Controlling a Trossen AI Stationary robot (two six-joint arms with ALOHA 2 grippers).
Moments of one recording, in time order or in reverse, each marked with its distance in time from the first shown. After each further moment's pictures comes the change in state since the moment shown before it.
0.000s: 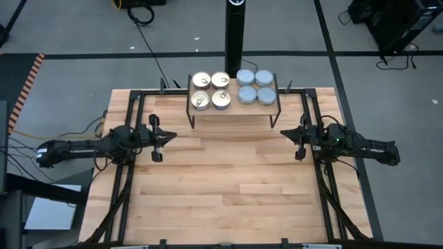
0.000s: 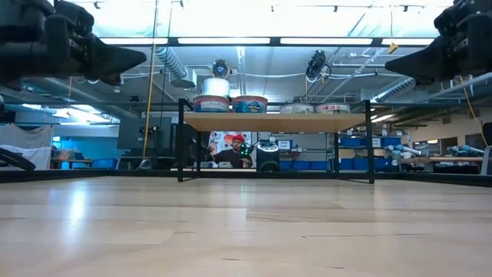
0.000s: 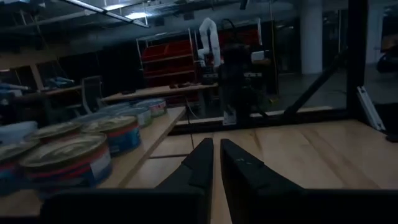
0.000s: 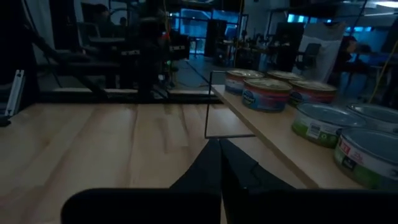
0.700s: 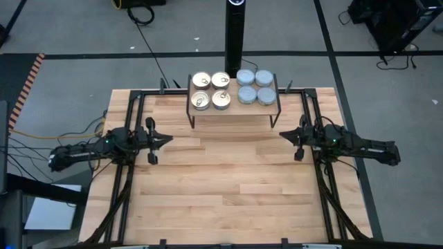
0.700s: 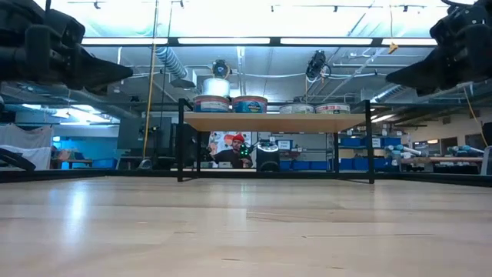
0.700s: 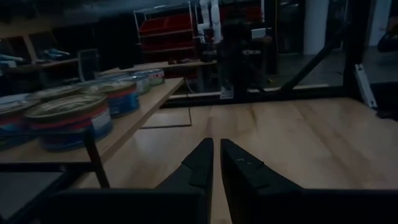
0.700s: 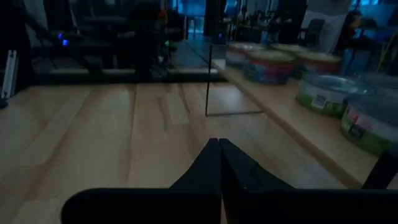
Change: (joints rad) left arm -0.026 -0.323 0.002 -0.443 -0.043 -0.031; right arm 0.003 0.004 -0.005 -0.073 0.016 0.036
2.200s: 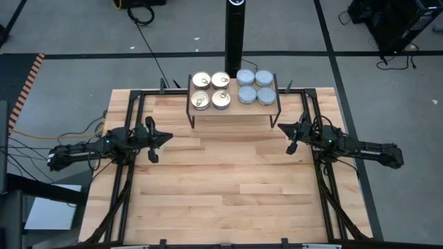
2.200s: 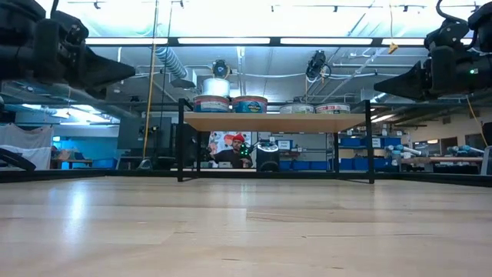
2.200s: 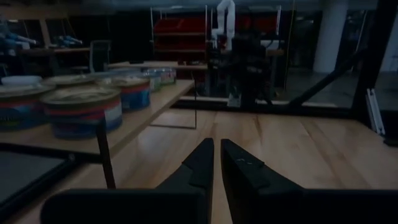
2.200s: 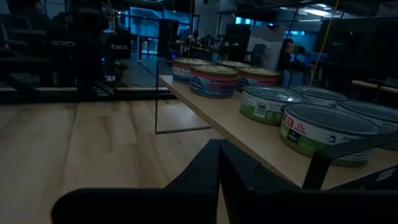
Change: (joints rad) left arm -0.006 0.026 0.001 0.042 -0.056 -0.117; right arm -0.068 0.060 -0.126 0.294 0.143 -0.064
